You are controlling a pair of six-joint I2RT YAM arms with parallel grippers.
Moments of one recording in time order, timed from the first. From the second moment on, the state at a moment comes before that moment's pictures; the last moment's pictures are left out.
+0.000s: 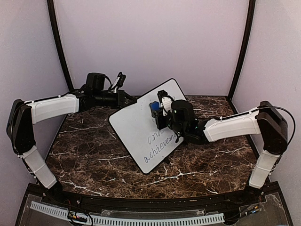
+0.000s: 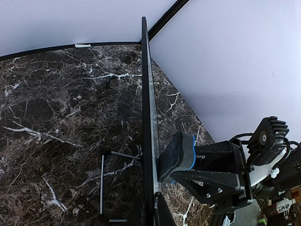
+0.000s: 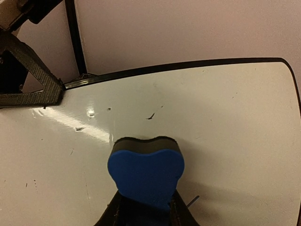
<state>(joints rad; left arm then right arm) -0.49 1.67 1.27 -0.05 0.62 -0.45 0.93 1.77 1.06 0.47 0.34 0.10</state>
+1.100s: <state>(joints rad) -0.49 1.67 1.27 -0.05 0.62 -0.45 0.93 1.76 1.05 0.48 0.32 0.11</state>
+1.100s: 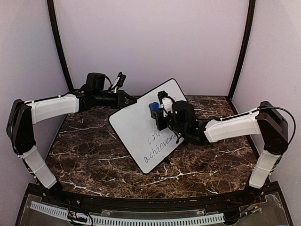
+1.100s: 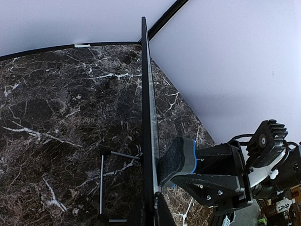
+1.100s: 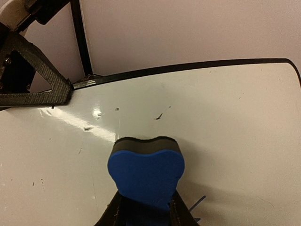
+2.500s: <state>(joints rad) -0.49 1.67 1.27 -0.04 0.62 -0.46 0.93 1.73 1.00 0.43 0.35 0.11</state>
